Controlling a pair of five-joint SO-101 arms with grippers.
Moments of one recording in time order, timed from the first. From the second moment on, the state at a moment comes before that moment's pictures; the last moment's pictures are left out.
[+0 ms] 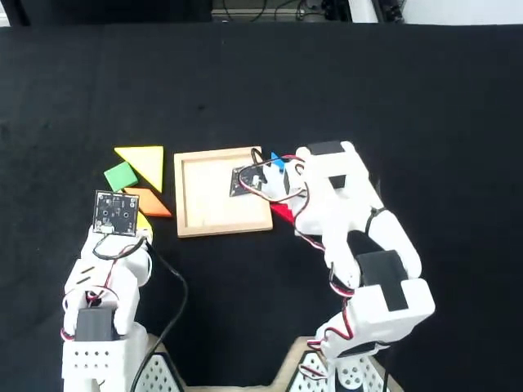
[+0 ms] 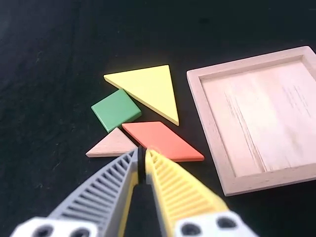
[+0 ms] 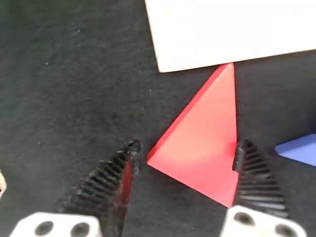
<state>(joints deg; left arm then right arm) -6.2 -101.8 96.4 47.1 -9.0 -10.1 7.6 25.5 71.2 76.7</state>
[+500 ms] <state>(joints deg) -6.2 -101.8 96.4 47.1 -9.0 -9.8 7.8 25.5 75.0 76.7</state>
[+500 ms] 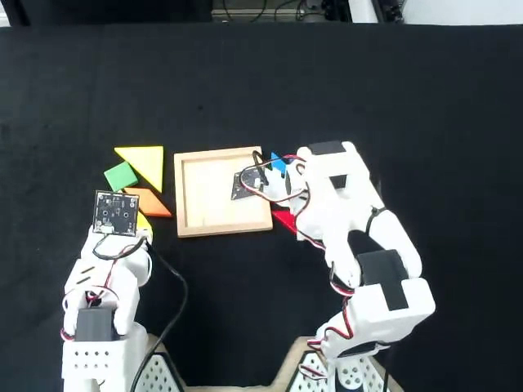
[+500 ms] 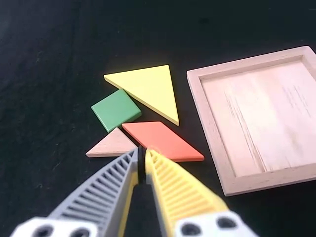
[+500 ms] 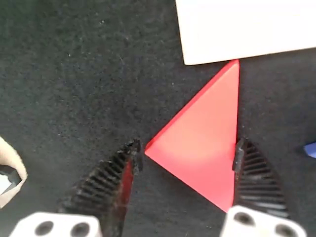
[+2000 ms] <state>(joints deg) -6.2 -101.8 96.4 46.8 -9.0 -8.4 -7.4 38.6 71.2 76.0</state>
